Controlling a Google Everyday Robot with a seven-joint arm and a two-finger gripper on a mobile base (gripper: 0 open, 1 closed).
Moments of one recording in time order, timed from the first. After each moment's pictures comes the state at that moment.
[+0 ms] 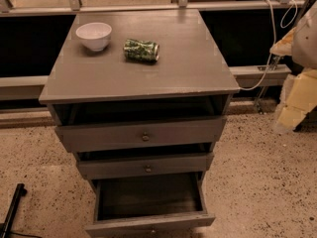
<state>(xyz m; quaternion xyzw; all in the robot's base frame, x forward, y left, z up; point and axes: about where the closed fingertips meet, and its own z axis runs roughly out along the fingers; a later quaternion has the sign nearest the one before) 0.438 -0.217 0.976 -0.60 0.78 -0.03 0.16</state>
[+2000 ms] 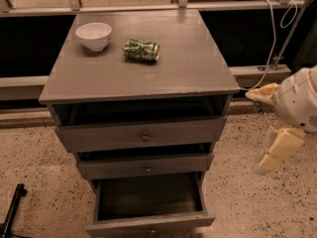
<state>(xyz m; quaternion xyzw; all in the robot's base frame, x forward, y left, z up) 0.418 -0.198 0.883 -0.63 0.74 0.08 0.23</state>
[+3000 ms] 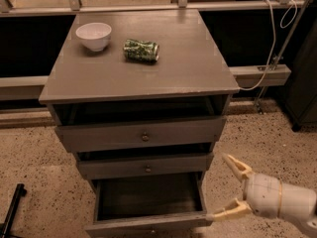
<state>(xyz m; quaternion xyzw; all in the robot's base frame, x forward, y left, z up) 0.399 -0.152 0.691 -0.44 0.66 0.31 0.52</state>
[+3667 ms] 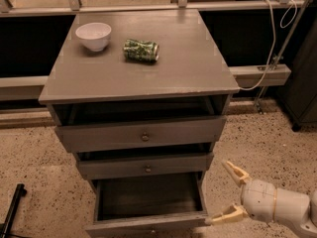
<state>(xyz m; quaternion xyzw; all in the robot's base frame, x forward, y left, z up) 0.401 -0.161 0.652 -0.45 0.67 0.28 0.51</state>
